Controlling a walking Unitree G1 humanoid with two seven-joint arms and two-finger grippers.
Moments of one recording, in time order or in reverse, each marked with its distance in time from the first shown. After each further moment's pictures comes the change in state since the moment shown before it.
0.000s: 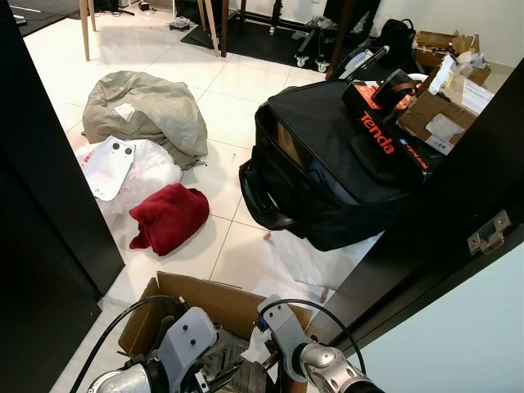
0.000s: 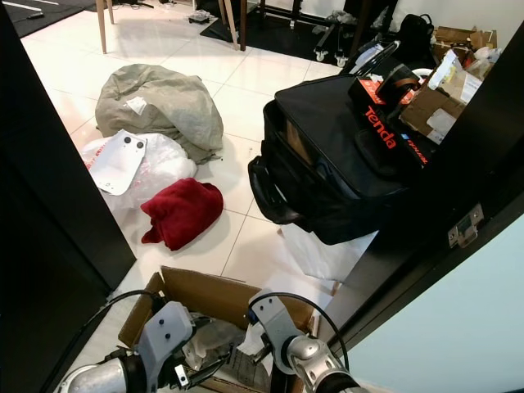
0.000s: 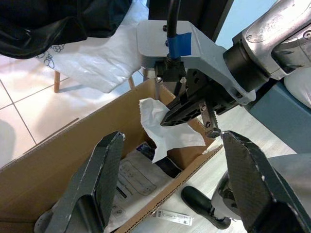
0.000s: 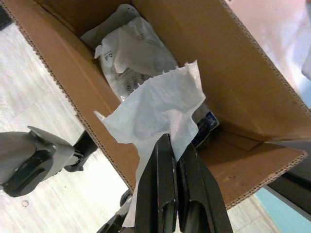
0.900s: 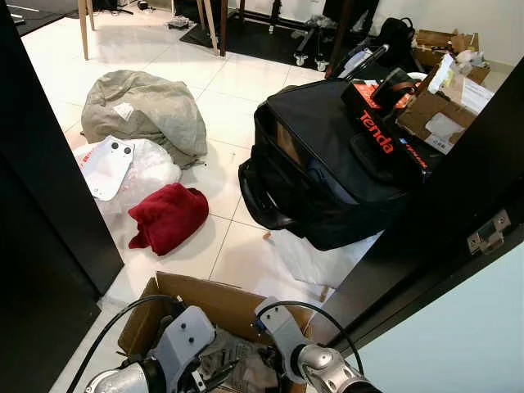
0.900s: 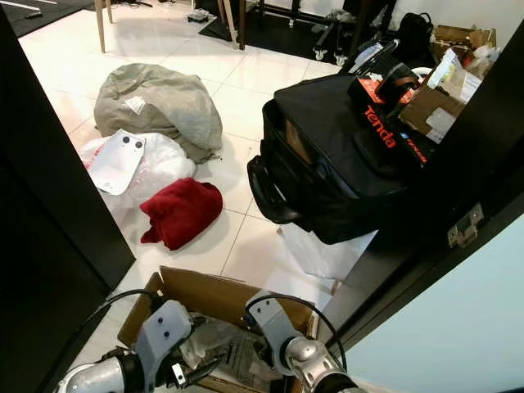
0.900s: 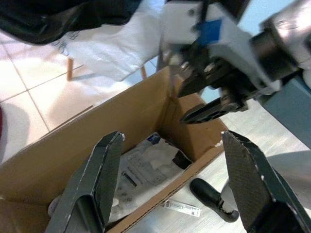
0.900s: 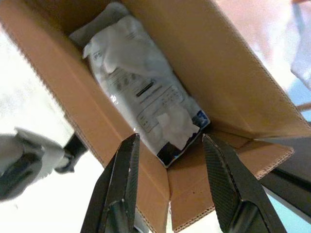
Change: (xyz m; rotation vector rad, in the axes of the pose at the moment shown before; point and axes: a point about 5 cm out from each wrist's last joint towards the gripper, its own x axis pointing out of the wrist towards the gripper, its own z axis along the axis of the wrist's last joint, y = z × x) left arm -0.003 0.010 -0.006 -0.013 0.045 0.107; right arm 0.000 -0.004 0.000 0.001 -0.003 -0.067
